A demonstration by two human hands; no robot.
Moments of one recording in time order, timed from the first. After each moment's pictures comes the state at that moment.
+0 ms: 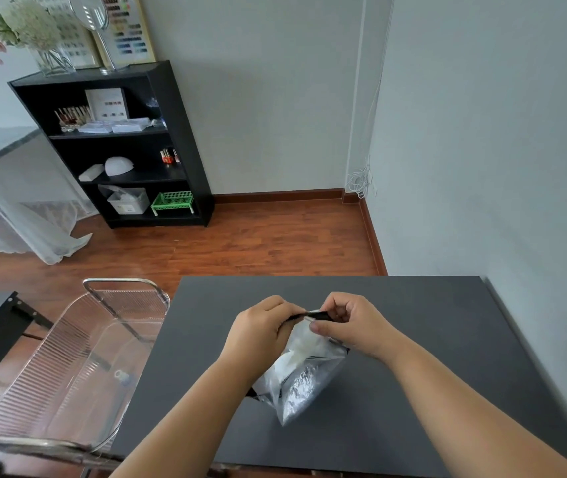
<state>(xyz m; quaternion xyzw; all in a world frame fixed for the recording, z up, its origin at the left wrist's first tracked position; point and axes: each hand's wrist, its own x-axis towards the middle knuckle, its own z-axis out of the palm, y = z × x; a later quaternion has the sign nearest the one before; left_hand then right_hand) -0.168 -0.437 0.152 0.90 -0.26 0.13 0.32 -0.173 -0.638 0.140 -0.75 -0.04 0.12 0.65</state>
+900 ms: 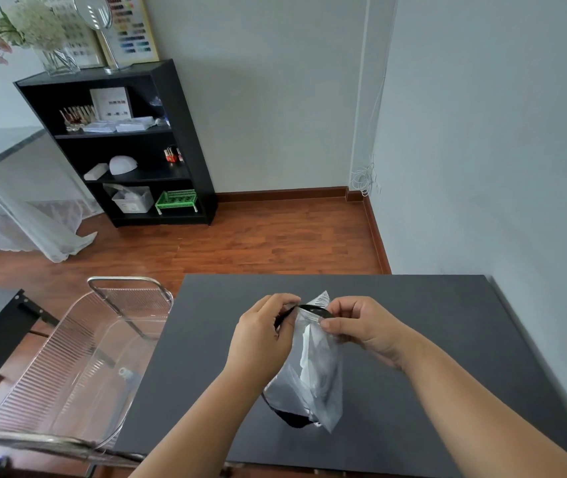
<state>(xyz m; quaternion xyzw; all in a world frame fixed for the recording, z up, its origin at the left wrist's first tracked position) -0.181 -0.444 0.151 0.89 -0.16 0.14 0.41 -0.180 -0.645 0.150 -0.66 -0.06 0.20 0.73</state>
